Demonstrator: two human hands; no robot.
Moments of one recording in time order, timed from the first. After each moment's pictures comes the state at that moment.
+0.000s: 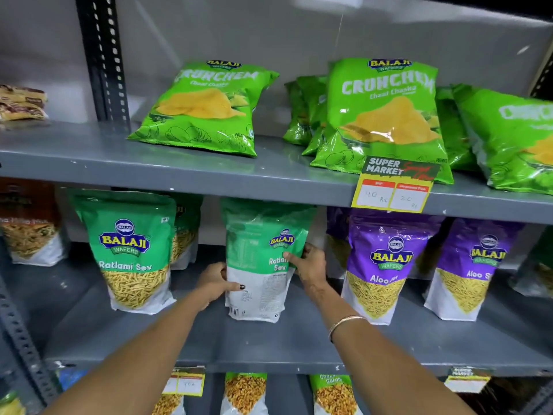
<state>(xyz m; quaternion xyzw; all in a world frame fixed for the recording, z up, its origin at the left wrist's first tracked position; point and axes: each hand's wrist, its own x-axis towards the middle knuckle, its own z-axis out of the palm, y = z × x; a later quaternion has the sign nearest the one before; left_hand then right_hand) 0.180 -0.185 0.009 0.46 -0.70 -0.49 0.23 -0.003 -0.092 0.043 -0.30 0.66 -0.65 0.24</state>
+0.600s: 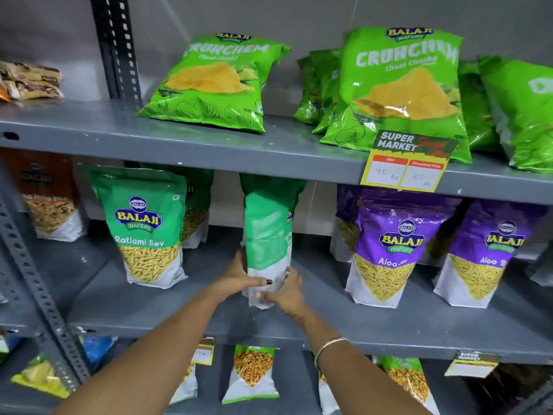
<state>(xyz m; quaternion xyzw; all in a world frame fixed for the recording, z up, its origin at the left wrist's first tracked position) 0.172 -0.139 0.010 0.42 -0.72 -0.52 0.21 0.049 -0.070 -0.035 -0.38 0.75 -0.45 0.30</state>
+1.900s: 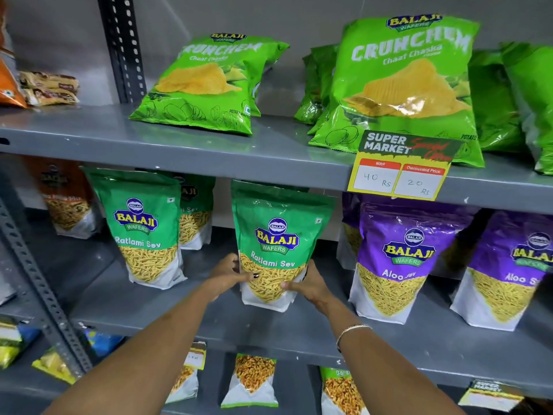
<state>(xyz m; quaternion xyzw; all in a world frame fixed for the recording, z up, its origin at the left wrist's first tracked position) 0.159 -0.163 -0.005 0.49 -0.67 -0.50 0.25 -0.029 -0.077 -0.019 -0.39 0.67 -0.47 0.42</state>
